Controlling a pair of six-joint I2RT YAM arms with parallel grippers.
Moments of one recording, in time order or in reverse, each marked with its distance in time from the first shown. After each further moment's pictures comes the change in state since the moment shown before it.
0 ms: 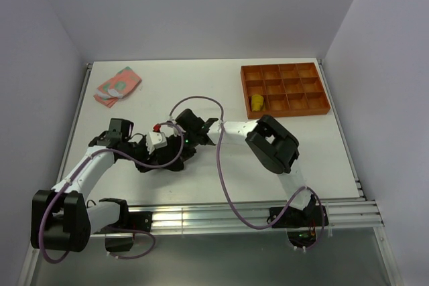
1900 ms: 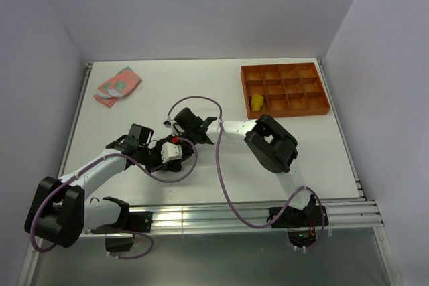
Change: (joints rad) left arm -0.244 0.055 -0.081 0.202 -0.185 -0.020; right arm 0.000 0.016 0.034 -0.007 -0.087 0.025
